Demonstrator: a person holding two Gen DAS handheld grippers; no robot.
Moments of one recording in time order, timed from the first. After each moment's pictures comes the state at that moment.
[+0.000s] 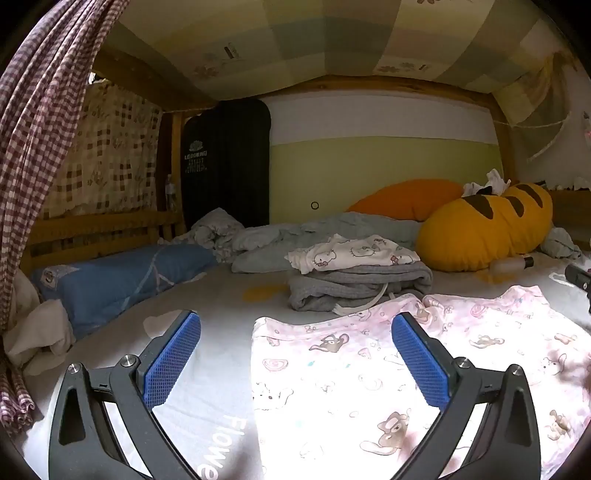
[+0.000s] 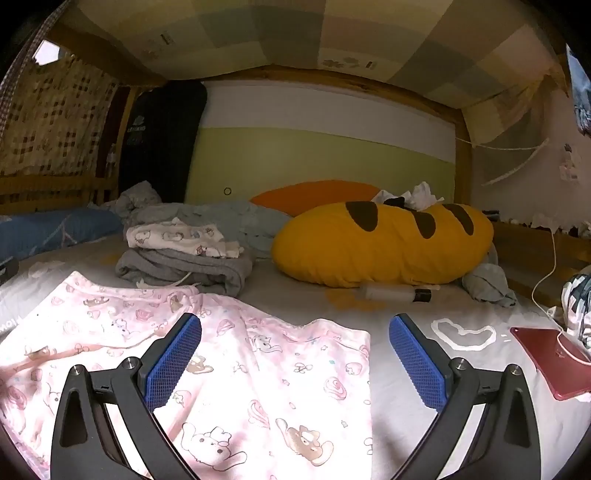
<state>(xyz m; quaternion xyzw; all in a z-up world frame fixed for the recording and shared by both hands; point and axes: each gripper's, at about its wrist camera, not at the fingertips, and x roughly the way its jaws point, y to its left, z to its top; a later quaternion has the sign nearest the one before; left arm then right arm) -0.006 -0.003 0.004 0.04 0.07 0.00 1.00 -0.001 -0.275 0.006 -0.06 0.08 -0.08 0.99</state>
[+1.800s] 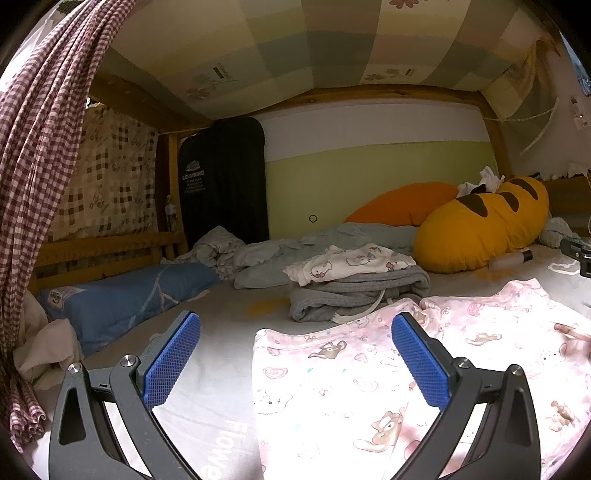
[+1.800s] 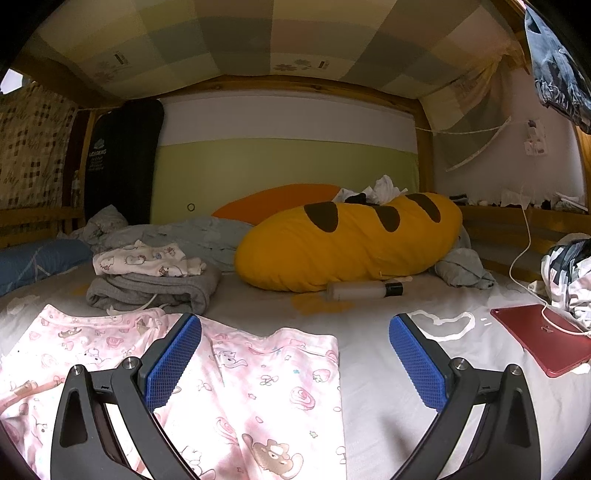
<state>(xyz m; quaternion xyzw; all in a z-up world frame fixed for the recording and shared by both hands) -0.018 -0.010 0.001 0.07 0.04 0.00 1.00 0.003 -0.301 0.009 -0.01 0.08 -0.14 0.99</state>
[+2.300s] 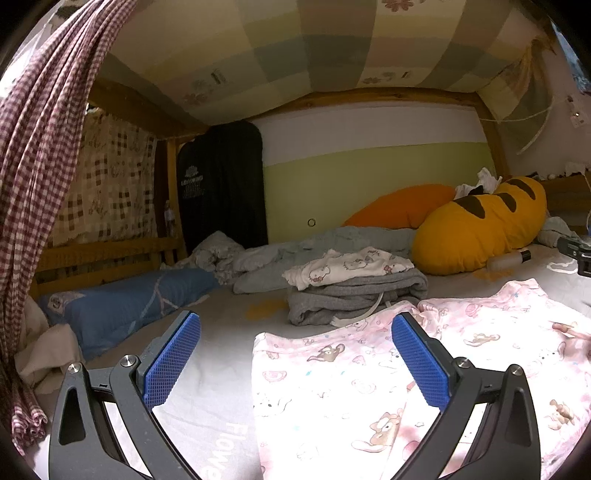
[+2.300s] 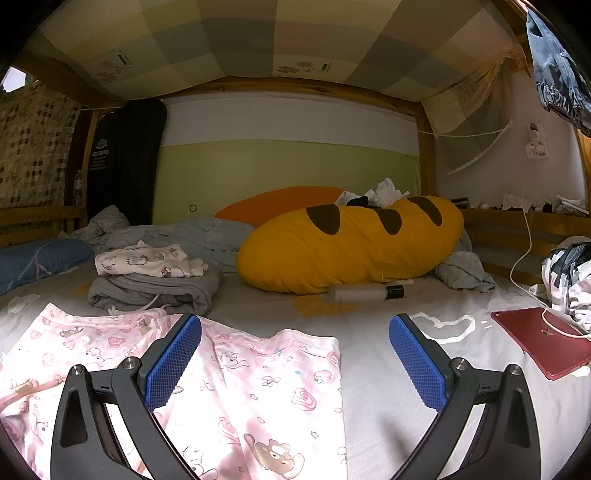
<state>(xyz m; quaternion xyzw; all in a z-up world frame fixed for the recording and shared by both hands) -0.022 -0.017 -0.001 0.08 0.03 0.00 1.00 0.004 -0.298 0.011 -0.01 0.08 -0.14 0.99</state>
